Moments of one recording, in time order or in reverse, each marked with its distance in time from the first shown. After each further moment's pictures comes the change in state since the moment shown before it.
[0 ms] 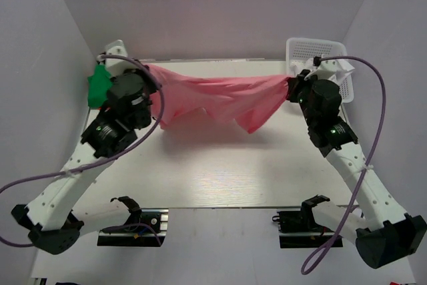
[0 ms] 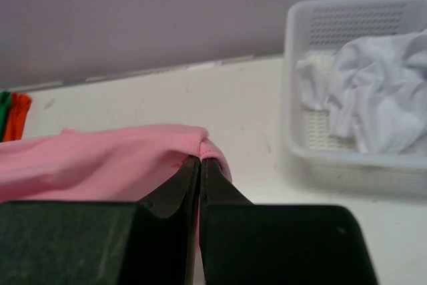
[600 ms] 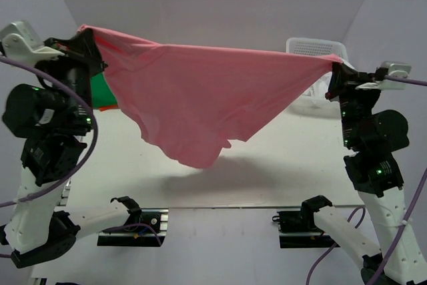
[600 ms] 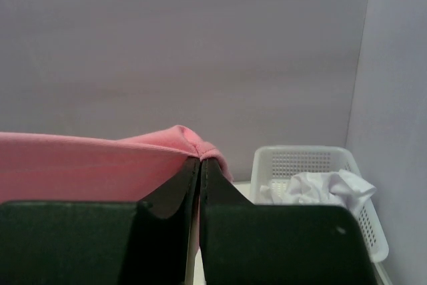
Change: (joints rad) left arm -0.008 -0.082 0.375 0.130 0.009 0.289; right arm 0.002 -0.290 0.172 0.021 0.105 -0.233
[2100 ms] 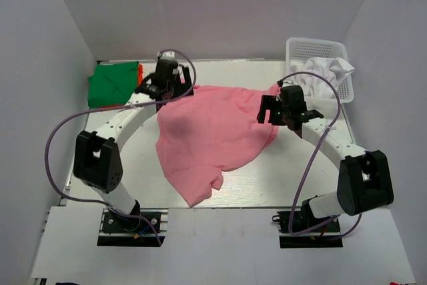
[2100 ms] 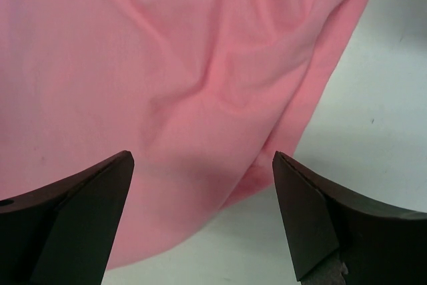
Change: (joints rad) left arm 0.336 0.674 -0.330 -0.138 0.604 -0.267; right arm -0.048 0.693 -0.237 -0.145 -0.337 0.257
